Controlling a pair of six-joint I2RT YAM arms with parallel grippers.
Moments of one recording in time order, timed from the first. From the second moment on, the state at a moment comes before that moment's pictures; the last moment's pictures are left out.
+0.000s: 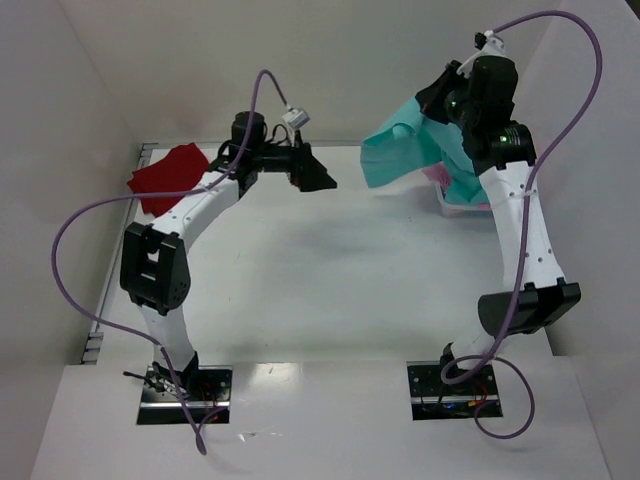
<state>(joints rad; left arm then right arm) -0.32 1.85 1.58 -0.03 1.01 -0.25 0.12 1.62 1.99 -0.58 -0.05 0.46</state>
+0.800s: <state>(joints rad) -0.39 1.74 1.57 0.10 0.44 -0.23 0.27 1.44 1.95 -0.56 -0.25 0.53</state>
